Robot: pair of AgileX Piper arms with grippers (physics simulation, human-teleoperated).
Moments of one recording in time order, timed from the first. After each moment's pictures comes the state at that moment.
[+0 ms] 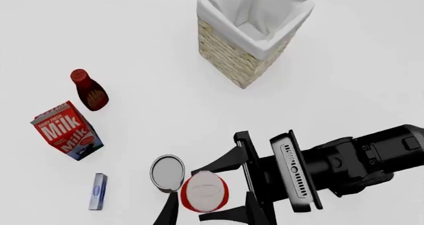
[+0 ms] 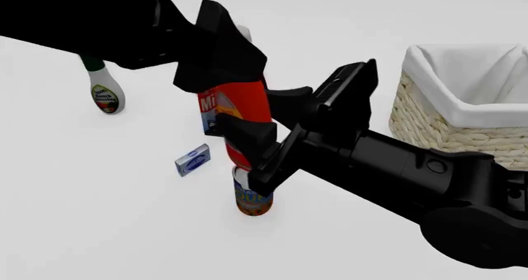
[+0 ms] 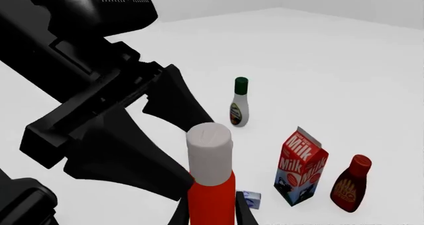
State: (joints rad) left arm -0.91 1.16 -1.36 0.87 -0.15; right arm 0.97 1.24 -0.65 -0.48 0.01
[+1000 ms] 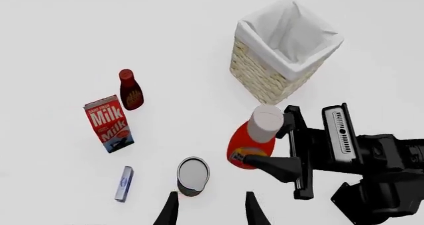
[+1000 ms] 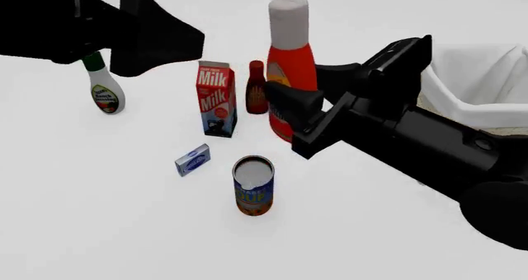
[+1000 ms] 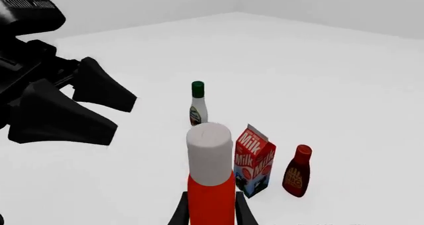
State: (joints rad) left arm -0.76 1.01 -1.23 0.79 -0.16; right arm 0.82 1.14 -0.63 -0.41 -0.01
